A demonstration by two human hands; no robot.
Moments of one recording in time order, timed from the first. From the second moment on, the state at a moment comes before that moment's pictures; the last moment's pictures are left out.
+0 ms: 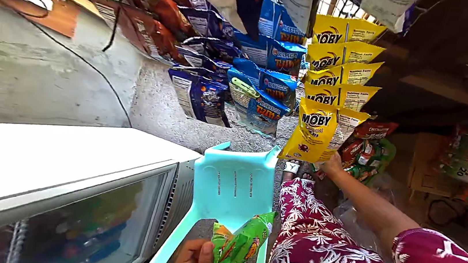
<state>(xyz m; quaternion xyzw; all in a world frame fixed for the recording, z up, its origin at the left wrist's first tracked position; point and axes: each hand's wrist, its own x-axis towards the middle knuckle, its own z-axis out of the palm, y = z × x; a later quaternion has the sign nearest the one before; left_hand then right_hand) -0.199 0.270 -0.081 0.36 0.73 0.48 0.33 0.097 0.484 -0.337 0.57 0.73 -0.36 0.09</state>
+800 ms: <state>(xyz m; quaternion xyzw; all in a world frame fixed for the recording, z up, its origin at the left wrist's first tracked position) -0.225 0.260 0.024 0.41 0.68 0.59 0.13 0.077 0.549 -0.025 0.53 0.23 -0.69 -0.43</state>
